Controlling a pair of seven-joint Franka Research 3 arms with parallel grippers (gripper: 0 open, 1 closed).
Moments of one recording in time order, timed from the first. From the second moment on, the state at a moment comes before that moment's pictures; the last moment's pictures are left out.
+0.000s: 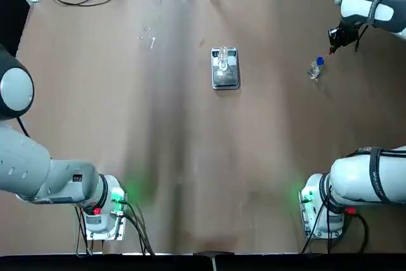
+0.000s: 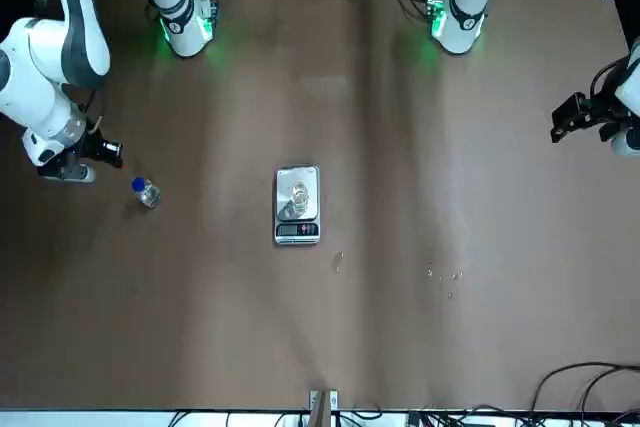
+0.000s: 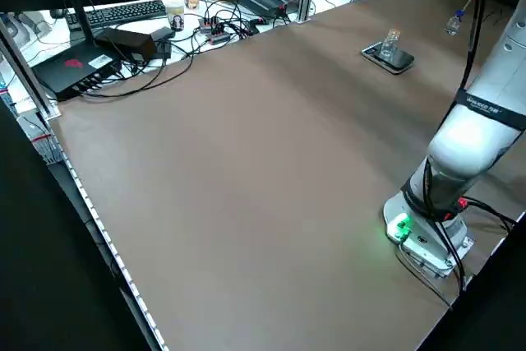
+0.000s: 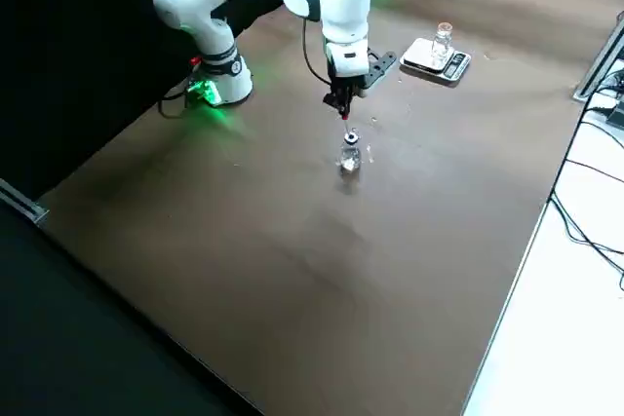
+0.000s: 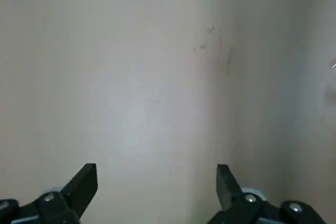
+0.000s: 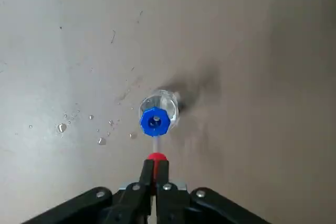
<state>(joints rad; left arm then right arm) 0.01 0.07 -0.07 -1.44 0.04 1.52 -0.05 -0.06 -0.05 -0.08 -2.30 0.00 2.21 -0.07</state>
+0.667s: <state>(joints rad) 0.00 0.07 -0.07 -1.44 0.04 1.52 -0.05 -0.06 -0.05 -0.08 -2.30 0.00 2.23 -0.07</state>
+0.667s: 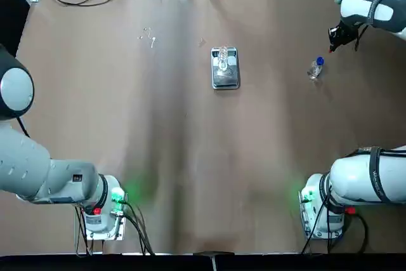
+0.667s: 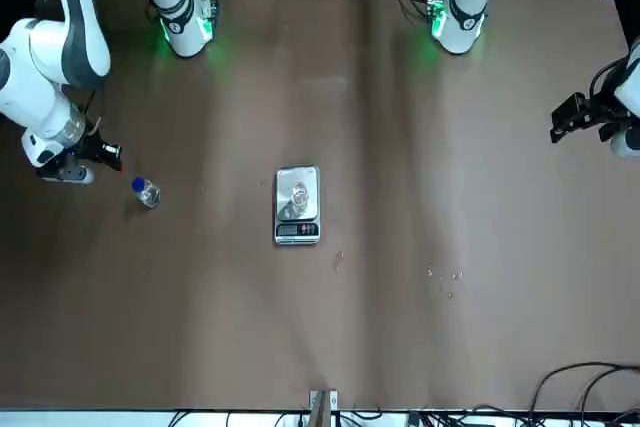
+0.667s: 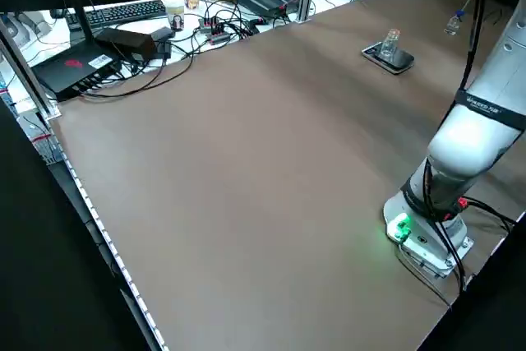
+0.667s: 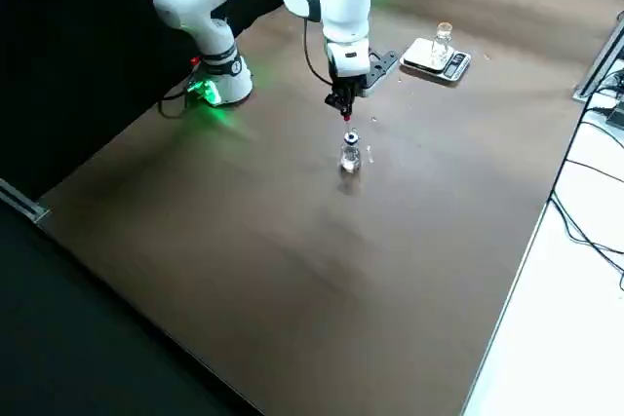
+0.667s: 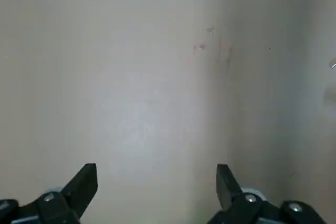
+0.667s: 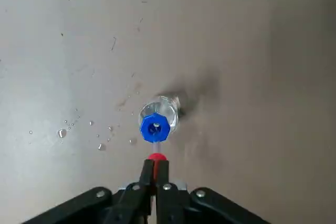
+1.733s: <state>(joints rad) 0.01 0.07 -0.07 -1.44 0.04 1.52 -0.05 -0.06 0.02 -0.07 -2.26 0.00 2.26 -0.07</state>
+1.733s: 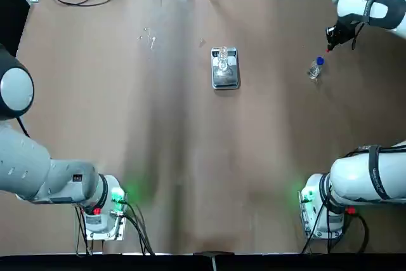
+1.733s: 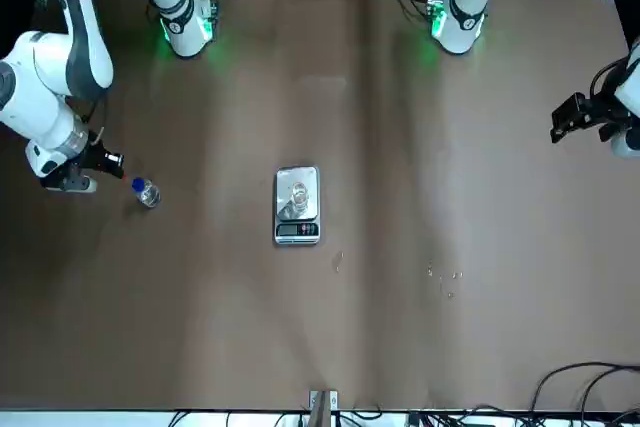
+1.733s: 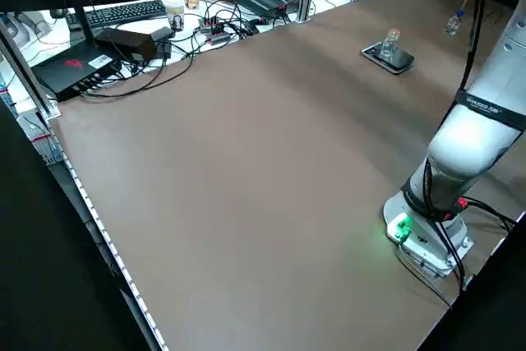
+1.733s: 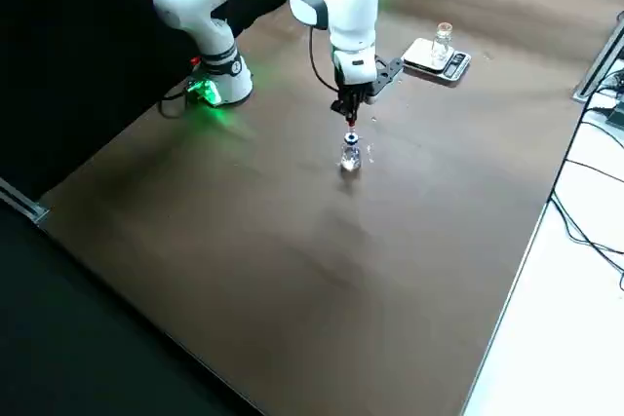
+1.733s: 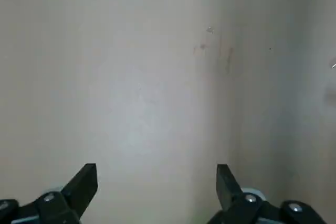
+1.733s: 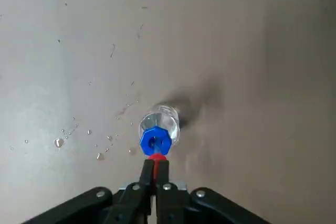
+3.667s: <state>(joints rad) 0.00 0.07 -0.07 -1.44 0.04 1.52 -0.10 0.03 0.01 -0.05 -1.65 0.05 1.61 -0.04</state>
